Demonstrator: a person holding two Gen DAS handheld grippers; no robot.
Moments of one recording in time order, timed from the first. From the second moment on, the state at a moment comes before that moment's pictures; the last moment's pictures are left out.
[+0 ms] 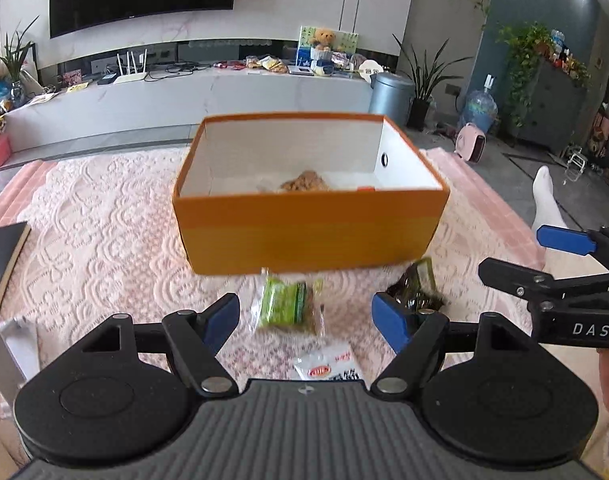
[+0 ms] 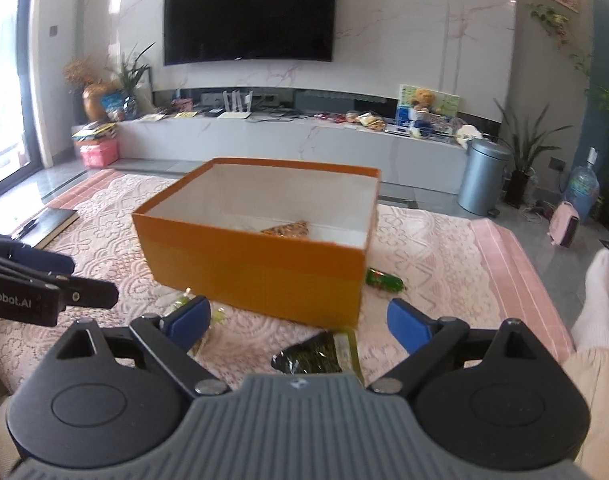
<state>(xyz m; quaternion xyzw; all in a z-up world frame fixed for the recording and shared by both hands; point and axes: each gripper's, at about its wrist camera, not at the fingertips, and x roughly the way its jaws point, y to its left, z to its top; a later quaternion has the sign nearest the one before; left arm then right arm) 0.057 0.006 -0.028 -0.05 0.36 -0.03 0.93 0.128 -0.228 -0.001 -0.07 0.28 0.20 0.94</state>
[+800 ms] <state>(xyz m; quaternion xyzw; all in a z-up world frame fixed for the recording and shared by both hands) 0.083 -0.025 -0.091 -0.02 0.43 -0.07 0.90 0.163 -0.245 -0.094 -0.05 0.37 0.16 0.91</state>
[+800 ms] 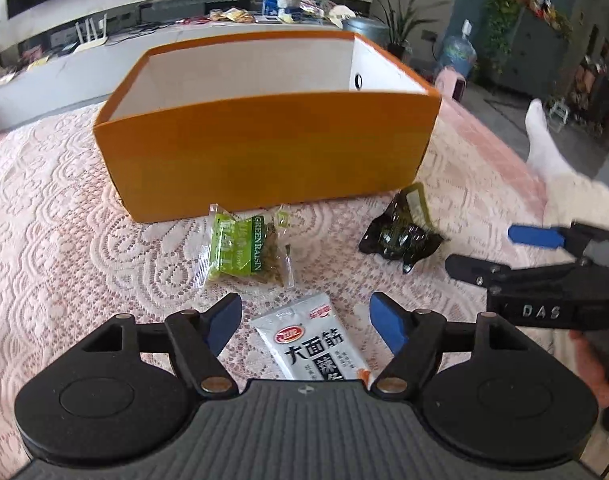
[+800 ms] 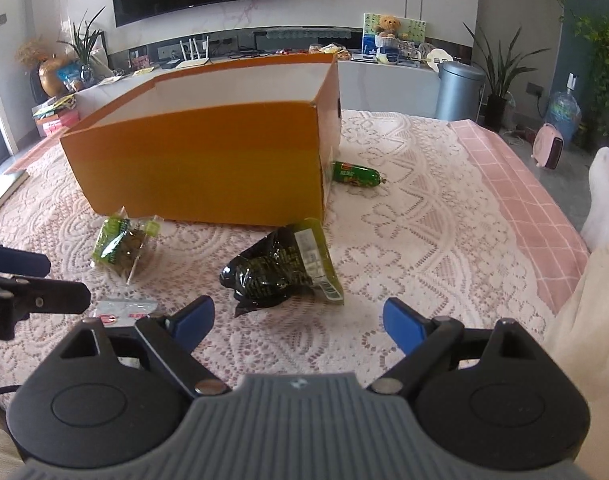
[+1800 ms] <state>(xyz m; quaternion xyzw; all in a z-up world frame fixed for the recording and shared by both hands) 0.150 0.001 -0.127 -0.01 0.43 -0.02 0.90 0.216 -0.203 -0.122 -0.09 0.41 0.21 0.88</state>
